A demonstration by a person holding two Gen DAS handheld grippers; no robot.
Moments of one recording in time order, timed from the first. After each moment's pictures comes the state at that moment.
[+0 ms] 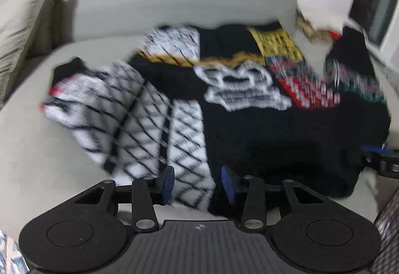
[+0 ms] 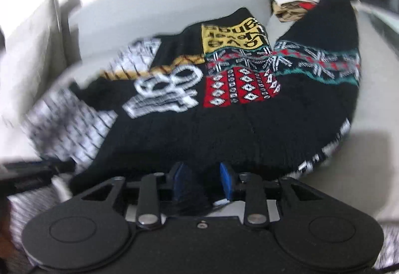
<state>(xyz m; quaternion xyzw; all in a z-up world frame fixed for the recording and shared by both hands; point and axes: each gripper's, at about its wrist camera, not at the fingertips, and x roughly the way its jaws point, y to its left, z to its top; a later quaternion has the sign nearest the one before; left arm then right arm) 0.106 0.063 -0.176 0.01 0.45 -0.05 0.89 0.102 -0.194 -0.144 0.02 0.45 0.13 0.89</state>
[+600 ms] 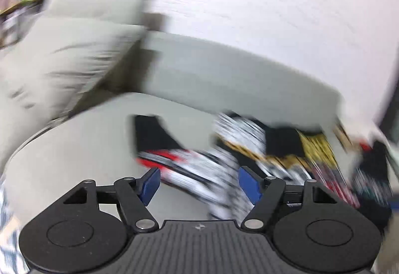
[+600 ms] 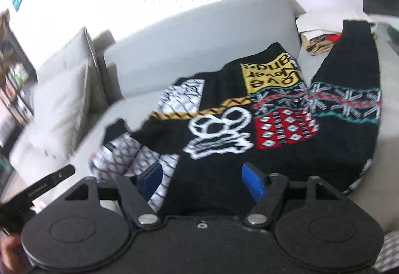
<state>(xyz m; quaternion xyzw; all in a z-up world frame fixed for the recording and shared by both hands) 0.059 0.222 -0.110 -0.17 0.25 0.10 0.95 0.085 -0.180 -0.053 0.14 0.38 0.20 0.89</state>
